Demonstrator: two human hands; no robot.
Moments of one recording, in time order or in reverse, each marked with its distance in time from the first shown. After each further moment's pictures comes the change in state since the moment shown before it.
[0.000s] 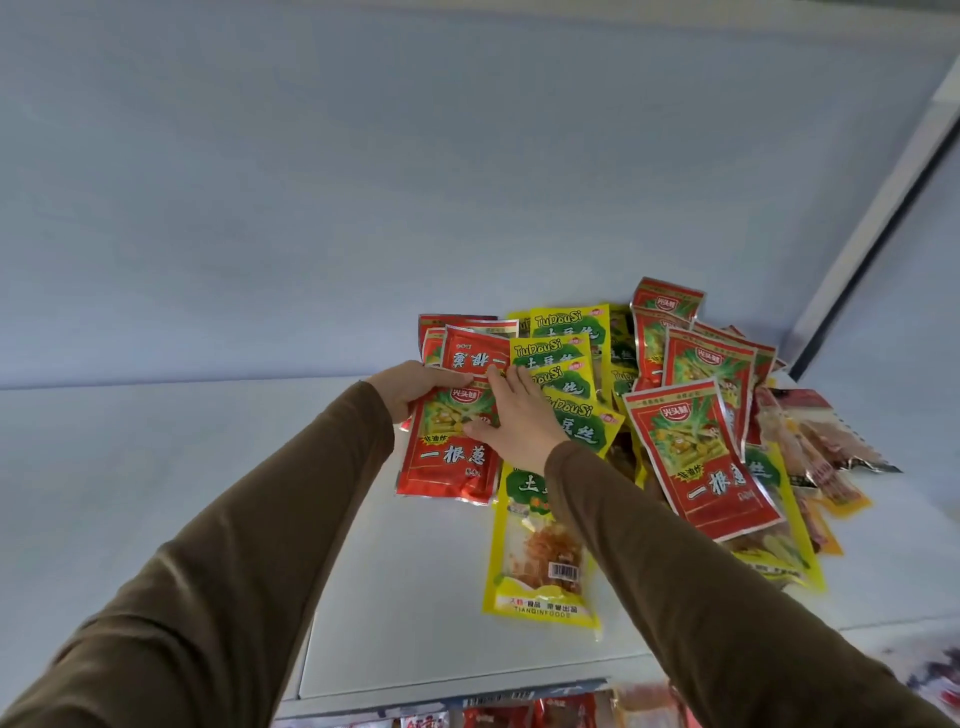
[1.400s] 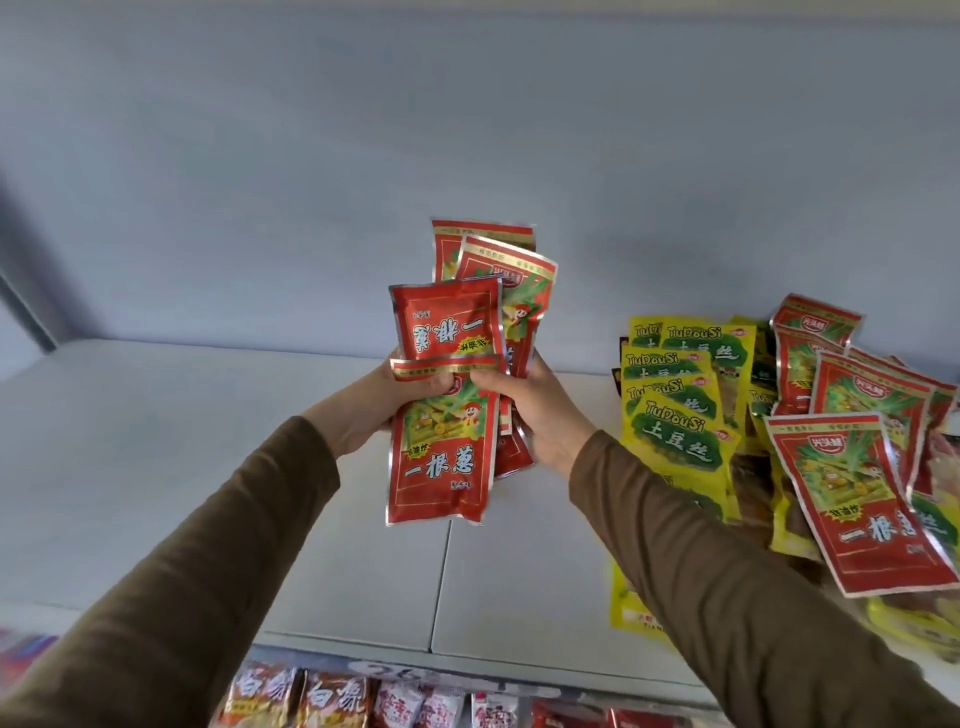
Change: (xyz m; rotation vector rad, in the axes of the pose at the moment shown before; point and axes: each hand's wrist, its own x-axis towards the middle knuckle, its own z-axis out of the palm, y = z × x) left_hand -0.141 -0.047 -0.105 -0.011 0.112 0.311; right_hand 0.006 -0.128 0.008 1.435 -0.201 -0.065
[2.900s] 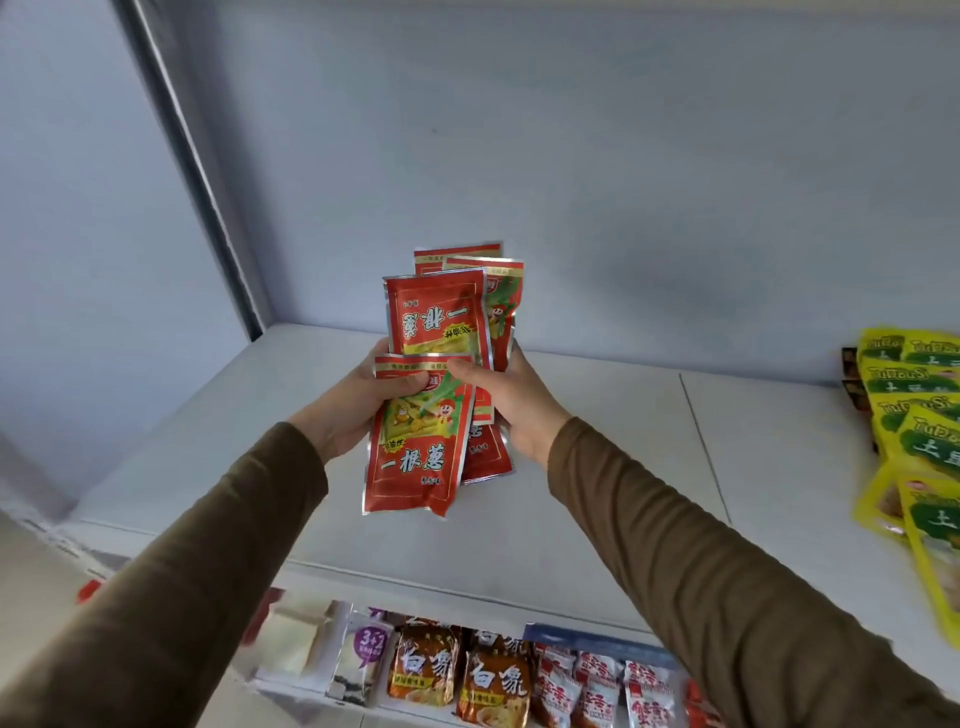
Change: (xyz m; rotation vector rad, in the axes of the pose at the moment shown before) left_hand -0.145 -0.062 -0.286 -0.219 0.196 -0.064; right_hand 0.073 0.051 0.316 -0.050 -0.058 0.036
